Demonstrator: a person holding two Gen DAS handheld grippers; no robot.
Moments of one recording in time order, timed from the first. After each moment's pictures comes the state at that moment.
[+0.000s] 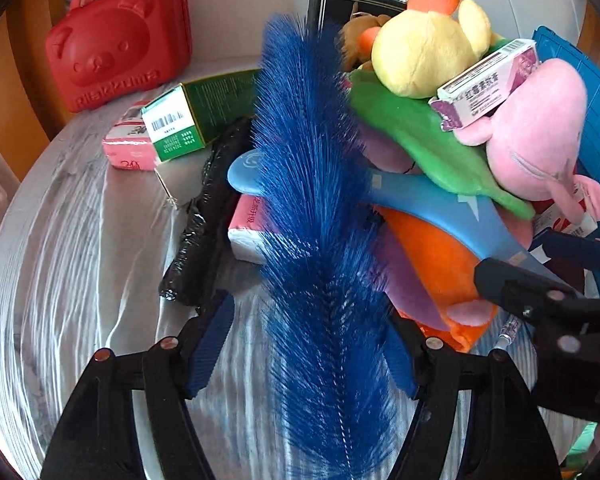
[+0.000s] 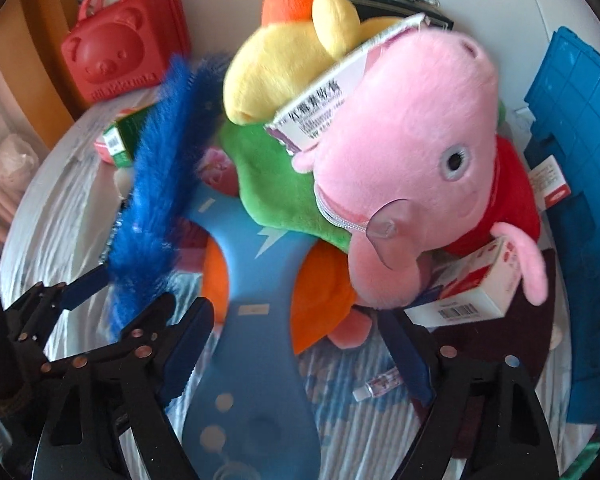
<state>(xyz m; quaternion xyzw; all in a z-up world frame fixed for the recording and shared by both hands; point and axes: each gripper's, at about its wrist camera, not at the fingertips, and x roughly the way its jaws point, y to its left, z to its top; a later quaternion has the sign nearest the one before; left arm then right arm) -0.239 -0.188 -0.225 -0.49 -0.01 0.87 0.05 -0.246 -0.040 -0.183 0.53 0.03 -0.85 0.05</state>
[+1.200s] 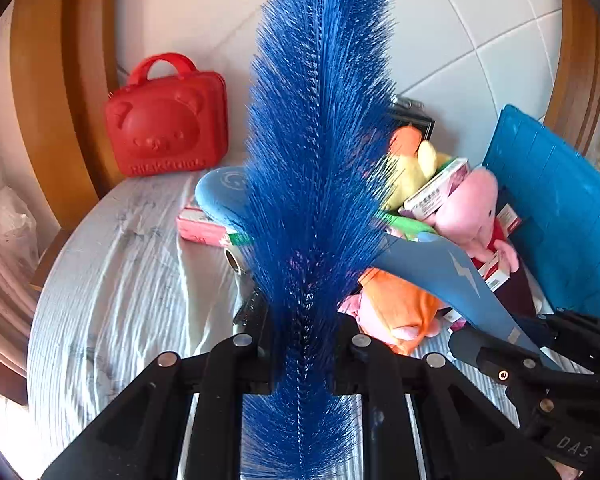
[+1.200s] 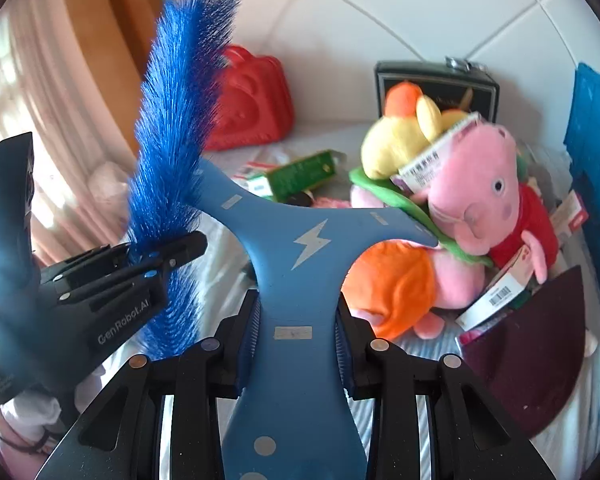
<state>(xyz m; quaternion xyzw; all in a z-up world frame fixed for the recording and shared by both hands) -0.141 -0.219 -0.085 -0.37 -0.03 0.93 0.03 -0.130 -0.038 -0.098 0.41 -0.03 -0.88 0.21</state>
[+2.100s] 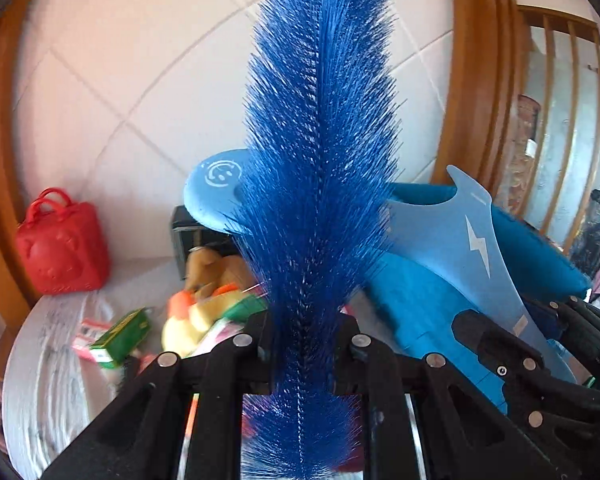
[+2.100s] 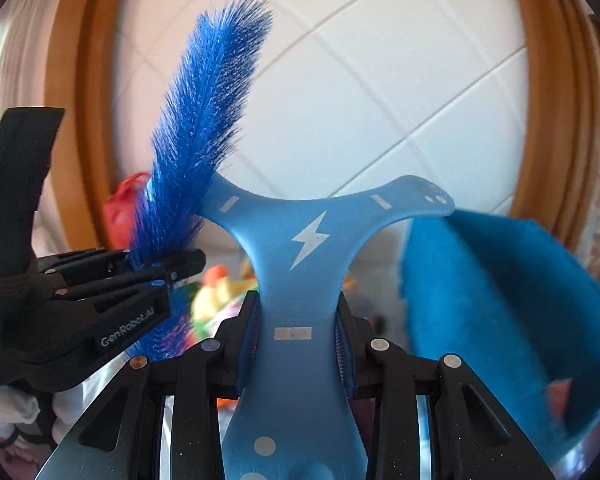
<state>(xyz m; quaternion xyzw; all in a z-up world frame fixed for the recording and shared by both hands) -0.154 0.015 0.067 -0.26 0.00 0.95 0.18 -0.088 0.128 0.065 0.23 0.03 -0.97 0.04</state>
